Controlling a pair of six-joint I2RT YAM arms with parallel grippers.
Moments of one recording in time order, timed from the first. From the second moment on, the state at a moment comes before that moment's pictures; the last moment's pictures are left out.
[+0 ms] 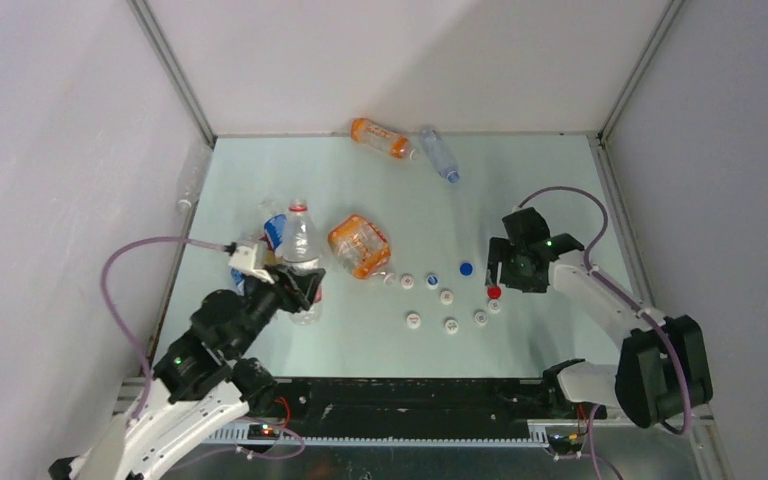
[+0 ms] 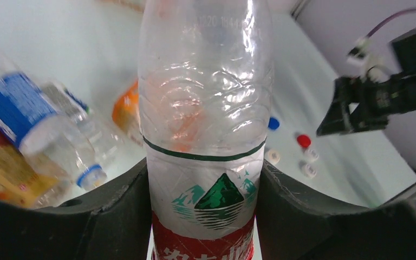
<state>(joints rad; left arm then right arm) -0.77 0.32 0.54 -0.41 -0.29 -0.42 0.34 1.24 0.81 -0.72 0.10 0.49</state>
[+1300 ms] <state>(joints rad) -0.77 0.31 0.46 -0.12 0.00 0.24 0.40 1.50 0.87 -0.62 0.06 0.47</state>
